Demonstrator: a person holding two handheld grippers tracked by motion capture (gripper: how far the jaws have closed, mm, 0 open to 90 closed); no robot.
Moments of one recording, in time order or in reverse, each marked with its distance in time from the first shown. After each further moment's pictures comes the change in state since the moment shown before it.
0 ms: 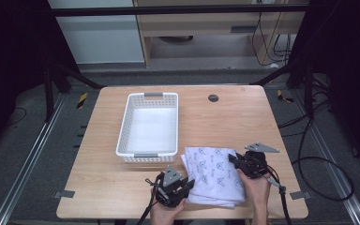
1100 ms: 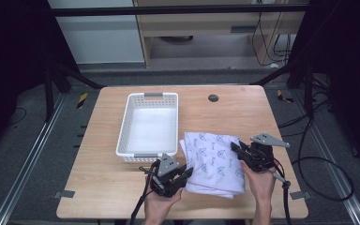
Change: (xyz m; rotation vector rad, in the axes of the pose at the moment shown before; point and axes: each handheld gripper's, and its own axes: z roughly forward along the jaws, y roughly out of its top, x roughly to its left) left arm -0.003 0.050 -0.032 -0.052 -0.001 0.078; right arm 0.017 0.040 -0.036 -0.130 -0.017 -0.042
